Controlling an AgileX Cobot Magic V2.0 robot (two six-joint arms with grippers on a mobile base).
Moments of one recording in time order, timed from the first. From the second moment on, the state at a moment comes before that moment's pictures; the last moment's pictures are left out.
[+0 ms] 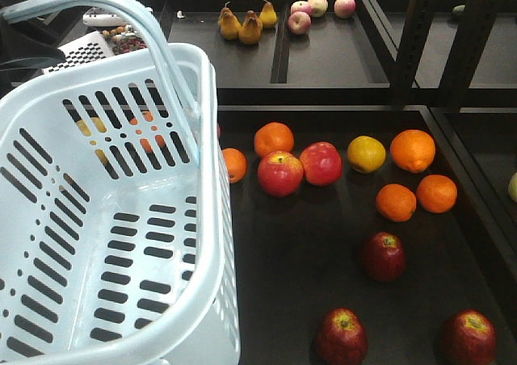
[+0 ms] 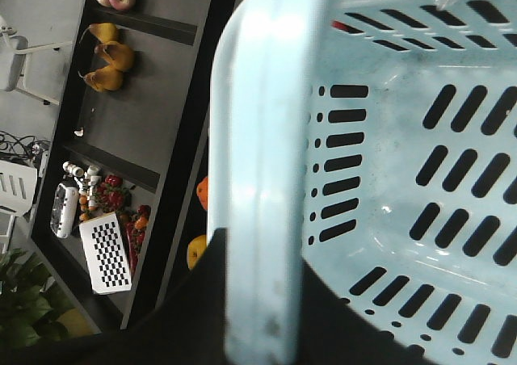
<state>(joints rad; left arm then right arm) -0.74 1.23 -1.70 0.29 1.30 0.71 0.02 -0.01 0.03 0.00 0.00 0.03</state>
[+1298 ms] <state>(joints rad) -0.62 1.70 -1.55 0.15 0.79 0.89 0.02 -0.01 0.03 0.00 0.00 0.03</state>
